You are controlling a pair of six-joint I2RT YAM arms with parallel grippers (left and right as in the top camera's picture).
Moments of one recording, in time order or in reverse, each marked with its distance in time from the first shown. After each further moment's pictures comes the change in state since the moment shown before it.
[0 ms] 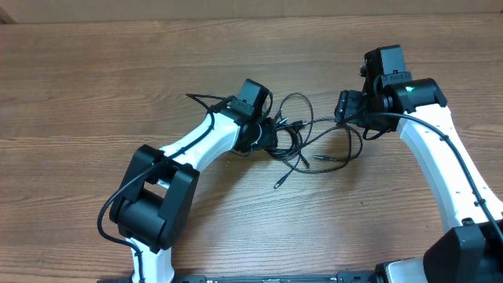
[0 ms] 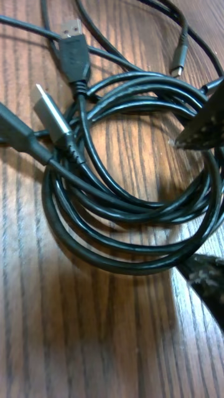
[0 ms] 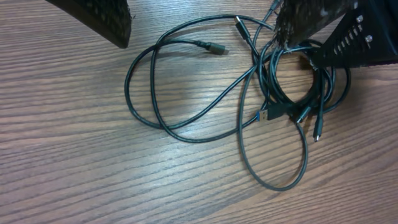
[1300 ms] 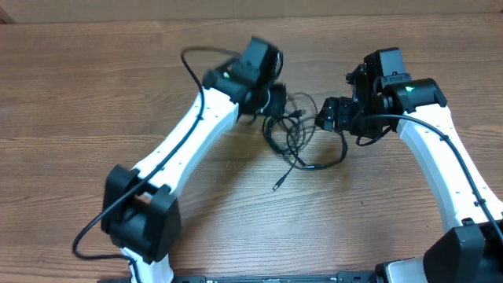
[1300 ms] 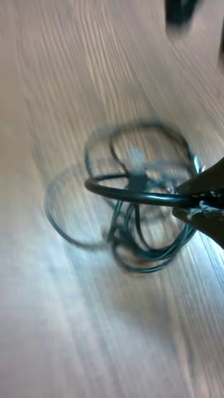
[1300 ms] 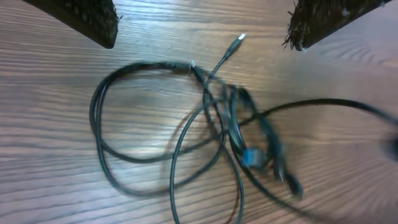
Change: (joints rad) left arm -0.006 -0.083 0.438 -0.317 -0.050 0.200; right arm 0.002 0.000 0.000 -0.056 -0.288 -0.083
